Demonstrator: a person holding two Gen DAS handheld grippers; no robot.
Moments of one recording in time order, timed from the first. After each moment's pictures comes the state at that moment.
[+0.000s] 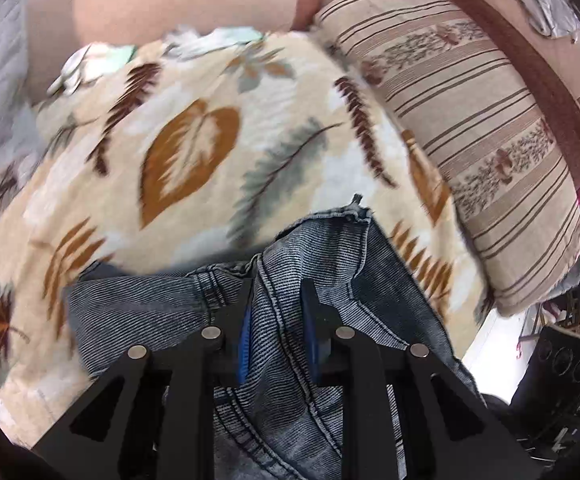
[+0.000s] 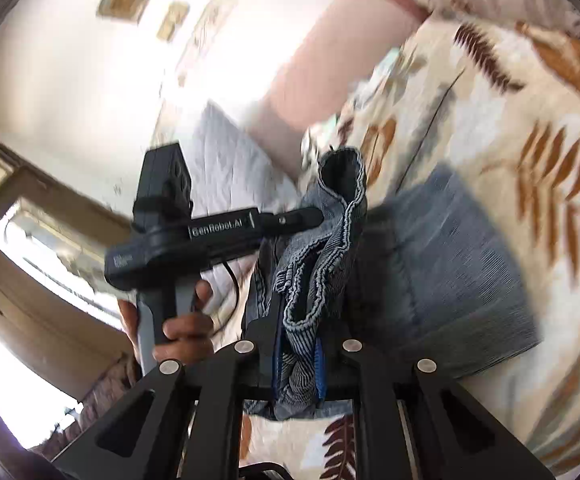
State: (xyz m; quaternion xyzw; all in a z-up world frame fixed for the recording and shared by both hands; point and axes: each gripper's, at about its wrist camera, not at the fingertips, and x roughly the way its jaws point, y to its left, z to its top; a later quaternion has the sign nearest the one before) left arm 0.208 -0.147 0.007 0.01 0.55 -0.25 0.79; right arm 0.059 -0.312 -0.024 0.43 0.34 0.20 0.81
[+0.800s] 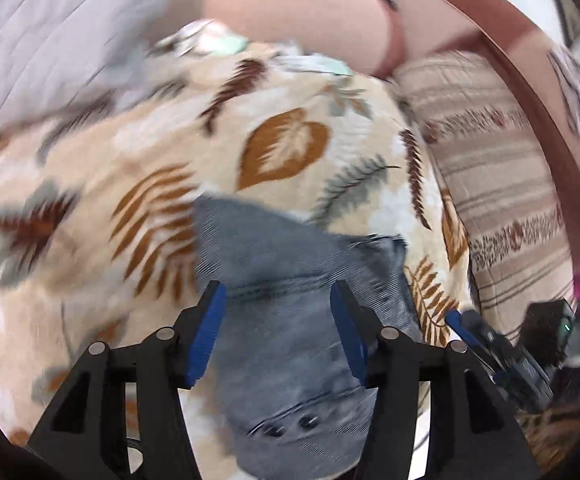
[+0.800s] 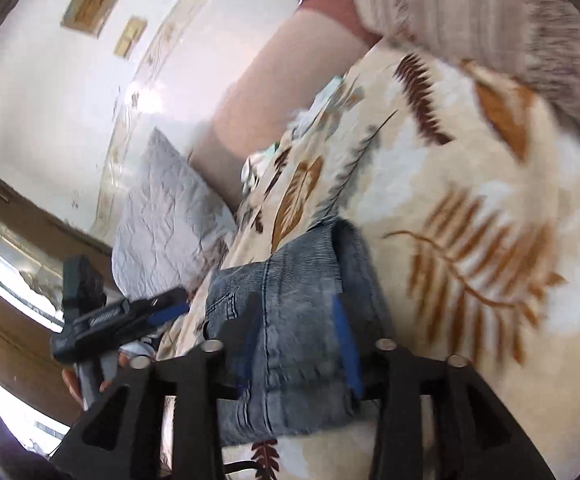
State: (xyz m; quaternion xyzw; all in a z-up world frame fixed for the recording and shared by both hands) left arm 0.172 -0.032 0.006 -0.12 0.55 -0.14 0.81; right arm 0.123 -0.350 -0.037 0.39 0.40 0.16 0.82
